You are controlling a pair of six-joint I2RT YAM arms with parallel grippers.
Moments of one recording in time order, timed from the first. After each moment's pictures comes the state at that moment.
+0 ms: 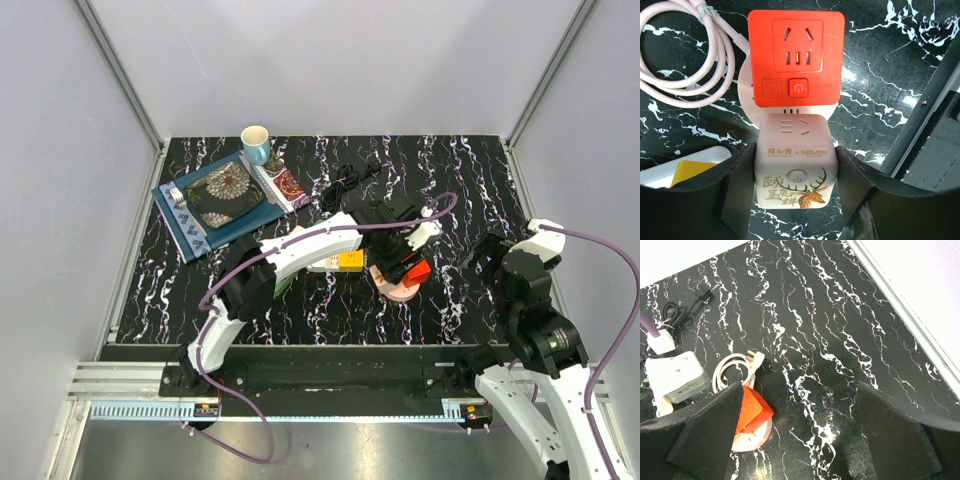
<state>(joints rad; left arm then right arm) -1.02 2.18 1.98 -0.87 0.23 0.07 0.34 0.48 0.86 -0.76 0.59 0.41</state>
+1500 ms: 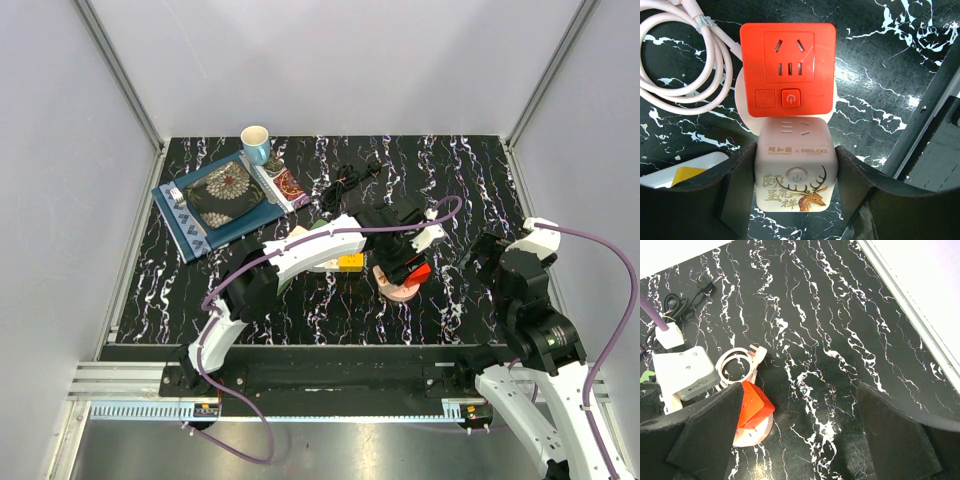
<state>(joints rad) -1.03 2.20 2.00 -0.87 0.20 0.08 0.34 0.49 0.86 -0.76 0.56 0.41</state>
